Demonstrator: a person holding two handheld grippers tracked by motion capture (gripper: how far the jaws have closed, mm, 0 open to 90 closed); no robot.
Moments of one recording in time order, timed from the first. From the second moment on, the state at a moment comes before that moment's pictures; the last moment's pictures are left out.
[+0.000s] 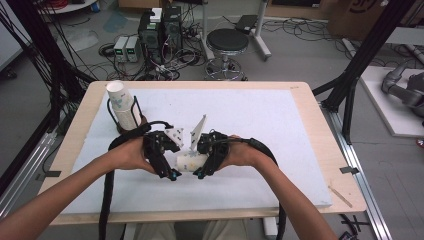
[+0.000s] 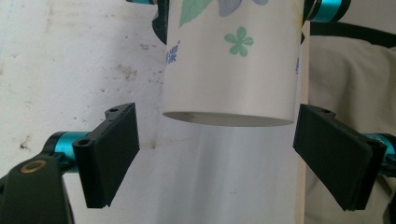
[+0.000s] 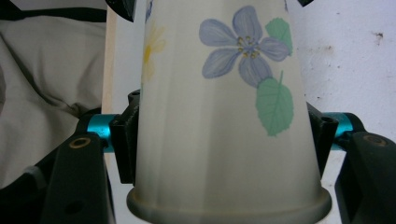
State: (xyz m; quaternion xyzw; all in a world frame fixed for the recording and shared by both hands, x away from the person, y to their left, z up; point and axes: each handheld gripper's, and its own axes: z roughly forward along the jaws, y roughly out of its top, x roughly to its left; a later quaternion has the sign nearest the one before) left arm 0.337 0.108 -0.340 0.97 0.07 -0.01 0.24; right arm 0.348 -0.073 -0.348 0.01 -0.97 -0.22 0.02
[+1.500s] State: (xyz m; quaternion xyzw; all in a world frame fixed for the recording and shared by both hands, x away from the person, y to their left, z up) left arm 0.334 0.099 -0.343 0.97 0.03 -0.02 0.24; right arm 0.342 -0.071 -0.348 0.03 -0.96 -0.28 0.02
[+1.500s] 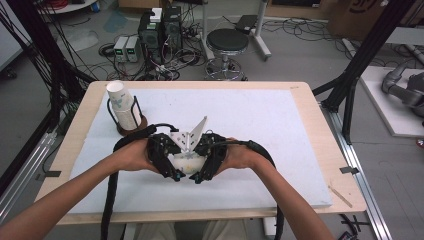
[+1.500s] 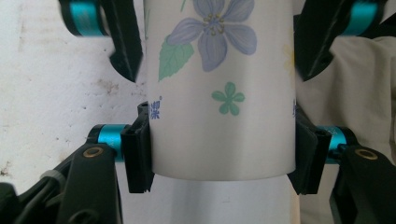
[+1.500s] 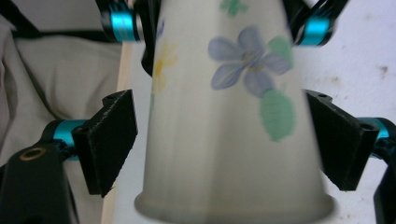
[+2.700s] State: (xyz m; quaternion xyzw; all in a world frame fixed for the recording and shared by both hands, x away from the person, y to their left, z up) left arm 0.331 0.095 -0.359 0.97 0.04 -0.03 0.25; right arm 0.347 -0.098 -0.320 0.00 -0.93 -0.38 0.00
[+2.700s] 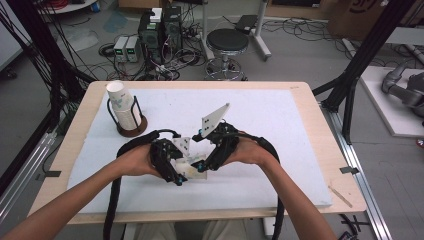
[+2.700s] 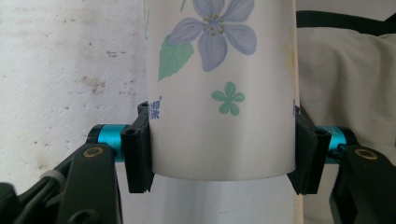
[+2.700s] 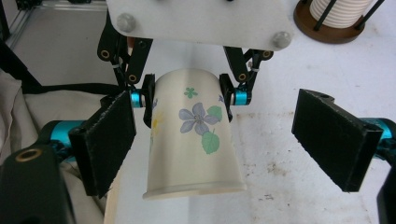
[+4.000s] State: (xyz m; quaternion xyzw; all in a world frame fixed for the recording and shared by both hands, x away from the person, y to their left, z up) left arm 0.326 0.150 -0.353 0.86 0.12 -0.01 0.49; right arm 0.358 -0.148 -0.318 -0.06 -0.89 -0.46 -0.01
